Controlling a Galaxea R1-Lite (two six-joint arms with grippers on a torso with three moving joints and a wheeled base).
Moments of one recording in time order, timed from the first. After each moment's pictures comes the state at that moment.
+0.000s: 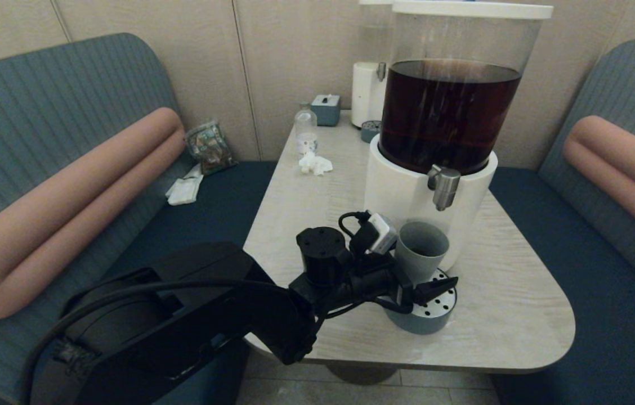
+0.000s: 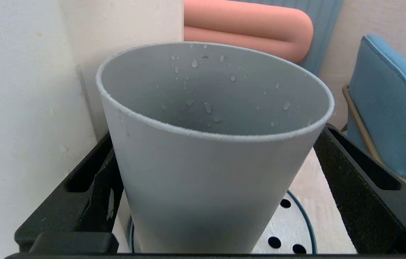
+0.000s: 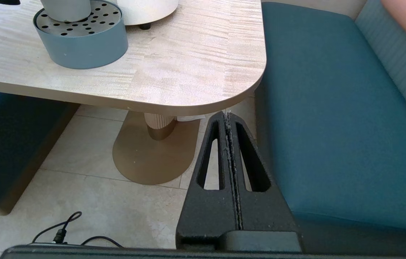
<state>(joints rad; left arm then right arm) -0.71 2.43 -1.28 -1.32 -0.51 0.01 0.00 0.00 -0.01 0.05 0.01 -0.04</state>
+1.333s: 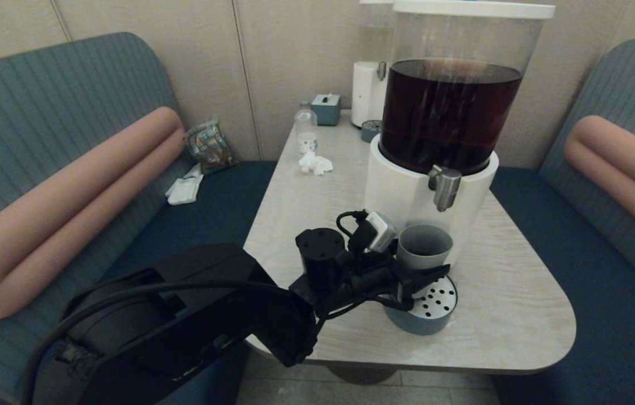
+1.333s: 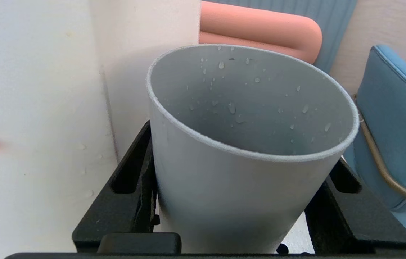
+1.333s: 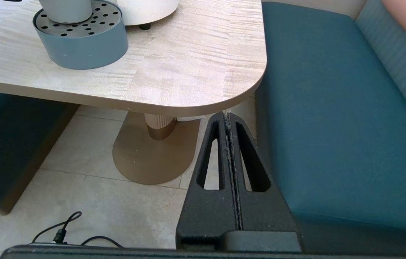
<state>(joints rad) -0.73 2.43 -1.27 -1.35 -0.49 -0.02 0.00 0.00 -0.01 0.05 0.01 -0.04</state>
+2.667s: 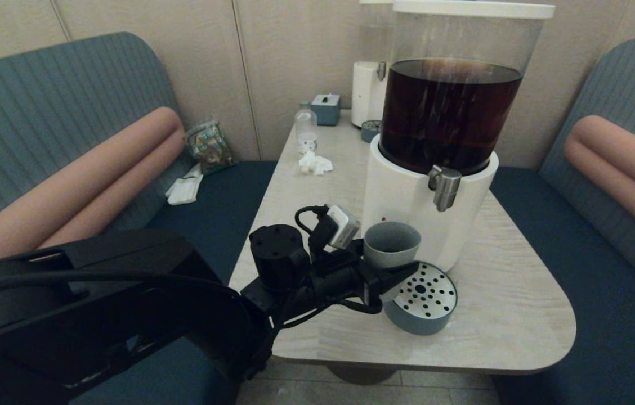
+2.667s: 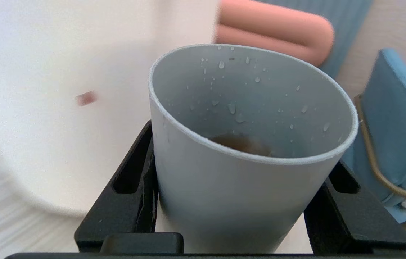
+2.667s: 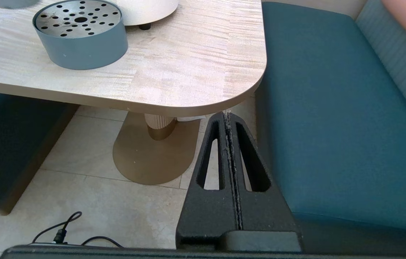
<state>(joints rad) -0.67 2.23 -0.95 -1.42 -0.46 -0.04 0.00 0.00 -0.01 0.05 0.01 -0.04</state>
